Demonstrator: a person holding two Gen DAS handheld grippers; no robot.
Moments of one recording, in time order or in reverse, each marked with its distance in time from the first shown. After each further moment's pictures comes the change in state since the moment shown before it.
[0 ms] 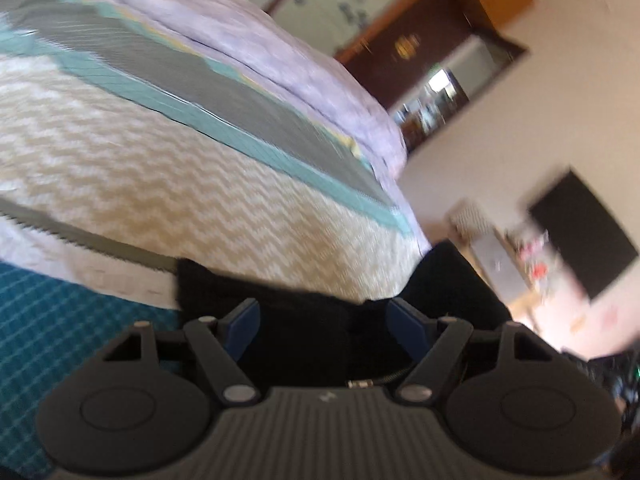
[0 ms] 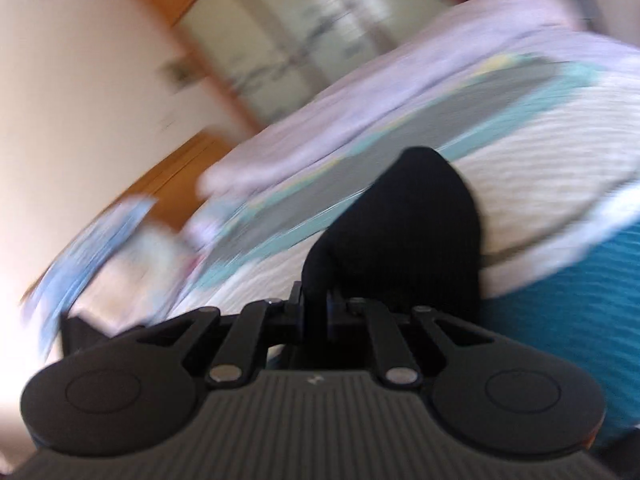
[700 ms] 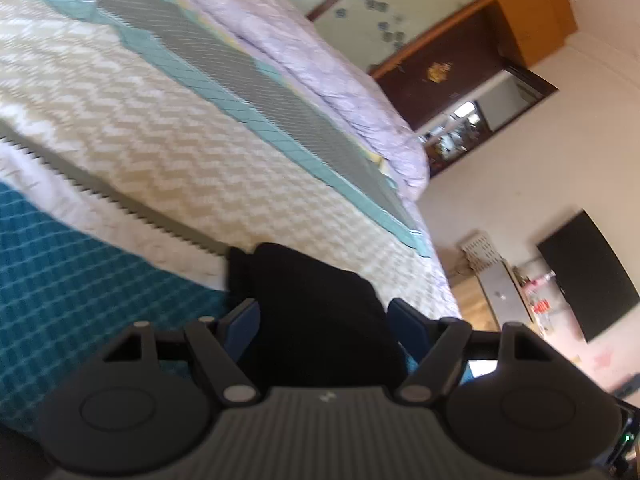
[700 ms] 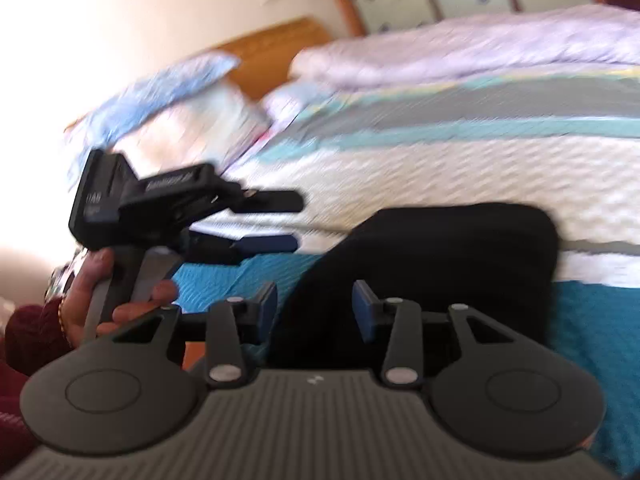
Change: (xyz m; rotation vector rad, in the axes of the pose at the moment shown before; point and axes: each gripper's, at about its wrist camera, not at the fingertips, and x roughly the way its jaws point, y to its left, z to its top) left arm -0.014 0.031 -0.007 -0.096 -0.010 0.000; right arm 0.043 0.026 -0.044 -0.305 0.205 0.088
